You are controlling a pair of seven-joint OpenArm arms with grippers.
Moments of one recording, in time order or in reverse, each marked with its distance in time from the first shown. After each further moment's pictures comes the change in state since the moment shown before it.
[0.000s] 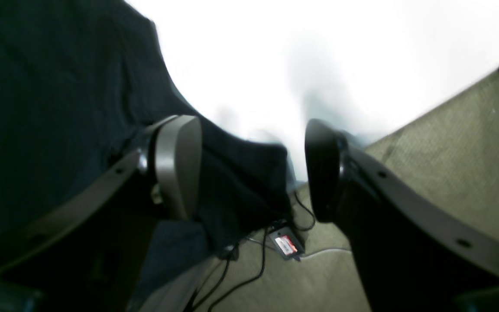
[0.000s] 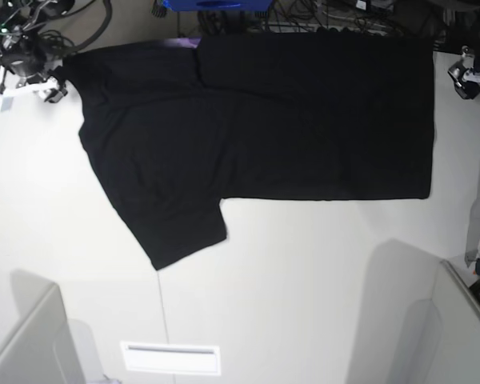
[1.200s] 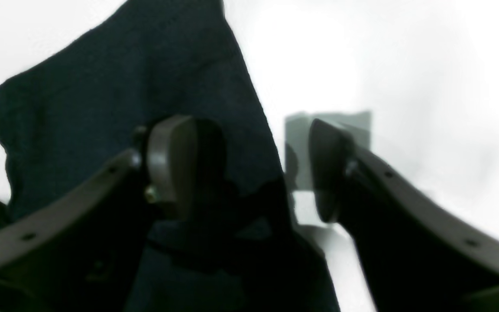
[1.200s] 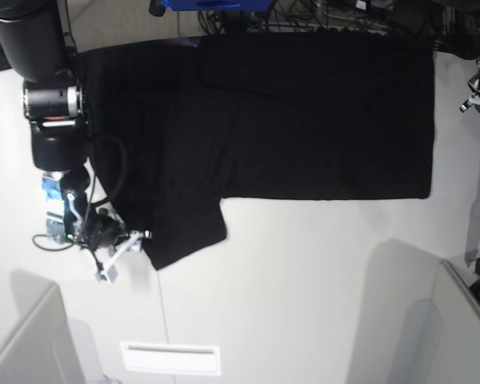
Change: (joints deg) left arm -5.0 -0.7 0.0 3.9 0.0 -0.2 0.7; right arm 48.6 19.6 -64.0 -71.7 0.5 0.0 28.0
